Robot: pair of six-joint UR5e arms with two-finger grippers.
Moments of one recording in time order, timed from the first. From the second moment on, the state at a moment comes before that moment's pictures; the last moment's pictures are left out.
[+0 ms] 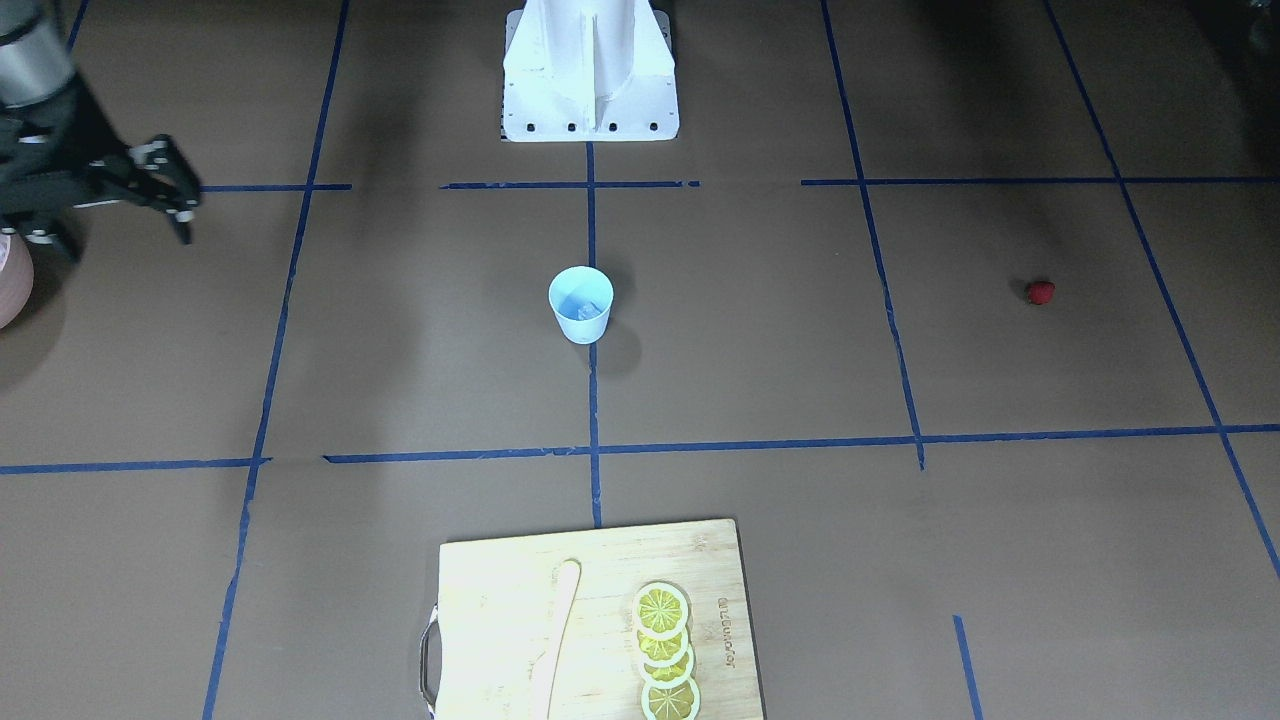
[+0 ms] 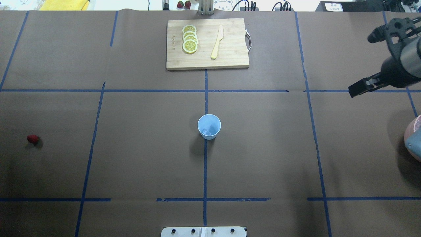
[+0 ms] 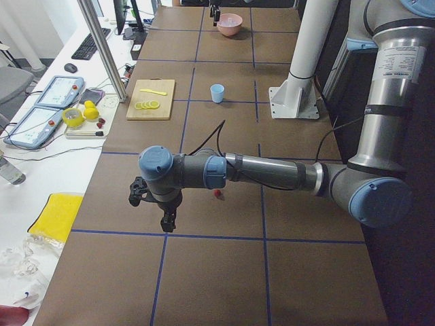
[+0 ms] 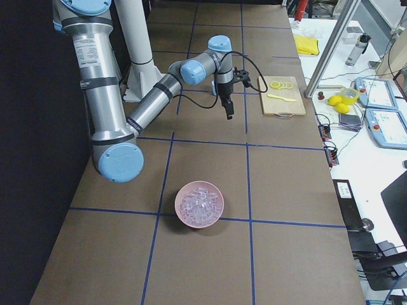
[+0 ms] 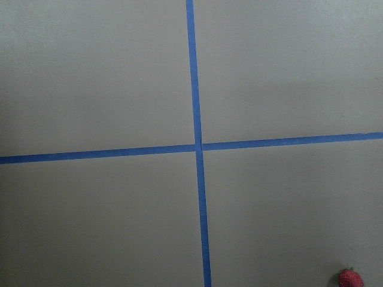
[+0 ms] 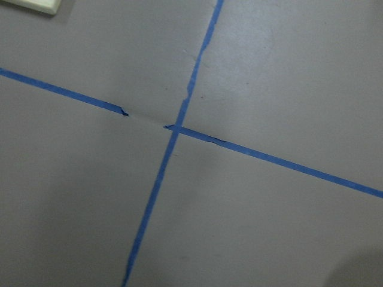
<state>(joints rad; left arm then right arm) -1.60 -1.67 -1.60 -1.45 -2.40 0.09 1.04 -1.48 2.19 -1.72 2.06 0.43</state>
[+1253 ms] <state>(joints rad) -1.60 -1.67 -1.64 -1.44 -2.40 0.08 1.41 -1.82 1.80 -1.32 2.27 -0.22</state>
